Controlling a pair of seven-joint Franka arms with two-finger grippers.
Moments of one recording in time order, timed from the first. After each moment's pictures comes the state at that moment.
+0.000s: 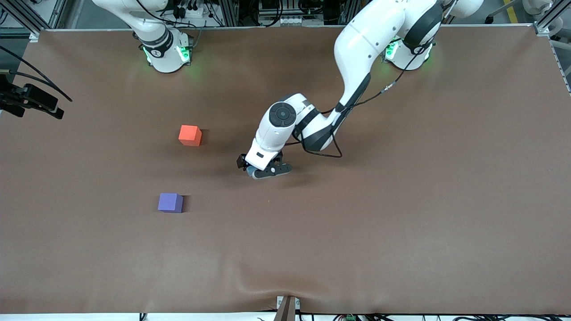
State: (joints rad) left arm -0.72 0.90 -0.18 -1.22 -0.04 2.37 -1.07; right arm -0.07 0.01 0.02 -1.48 0.04 1.47 0.05
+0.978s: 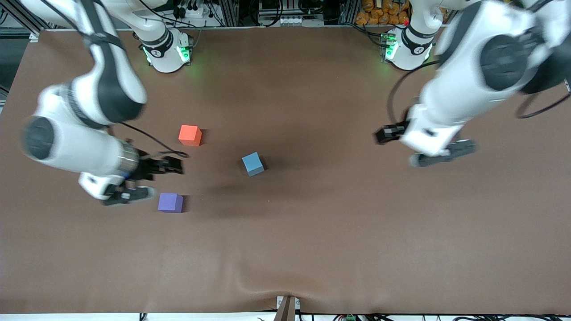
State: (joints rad) left arm -0.21 0.29 -0.15 -1.27 -0.02 1.44 -0.67; right arm 0.23 0.42 0.05 -1.49 0.19 1.85 0.08
